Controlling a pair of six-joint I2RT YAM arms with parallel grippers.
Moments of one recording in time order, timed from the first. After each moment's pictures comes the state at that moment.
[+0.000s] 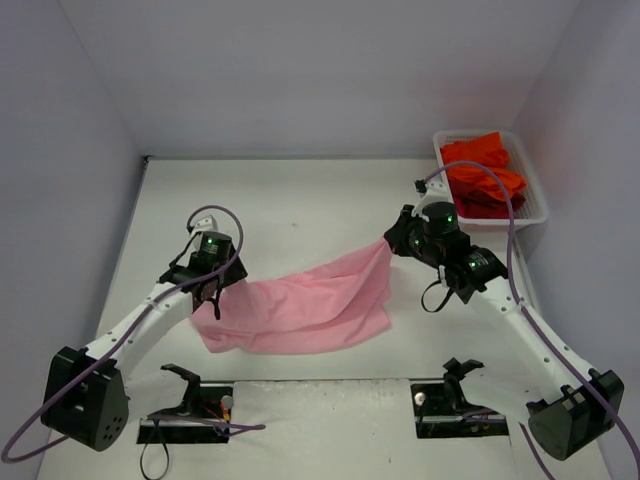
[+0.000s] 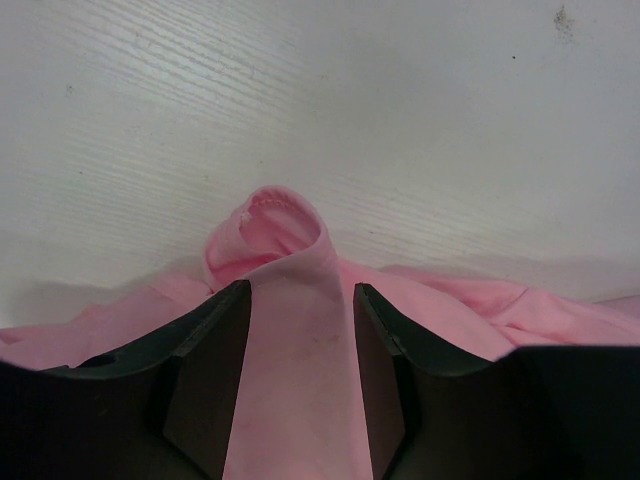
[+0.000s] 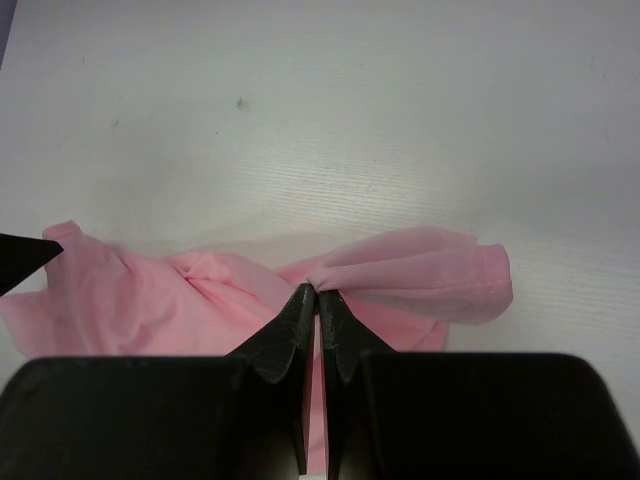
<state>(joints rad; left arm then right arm) -0.38 1.13 0.72 -0.42 -0.26 -0.71 0.45 1.05 0.95 -0.40 0.03 0.44</state>
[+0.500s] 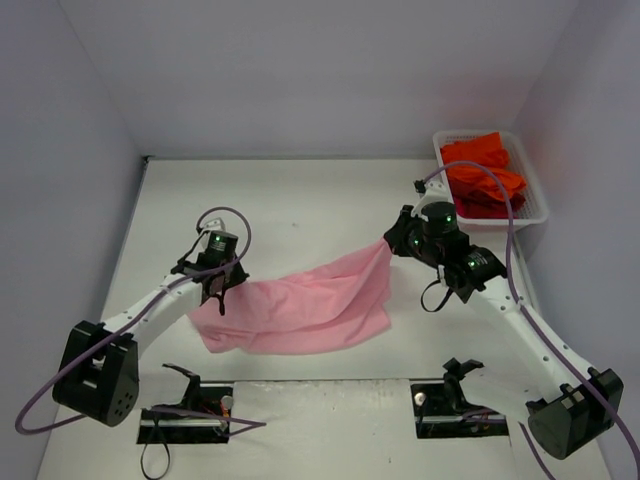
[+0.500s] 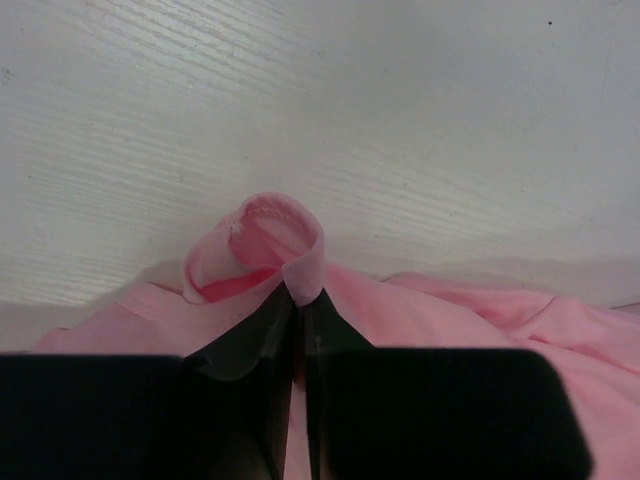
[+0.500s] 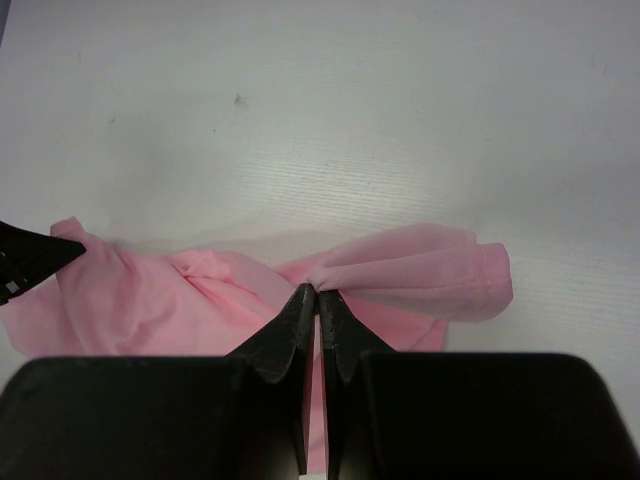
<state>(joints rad) -0.36 1.26 0.71 -0.34 -0.21 -0.70 0.45 1.06 0.95 -0.41 0.03 0.44</state>
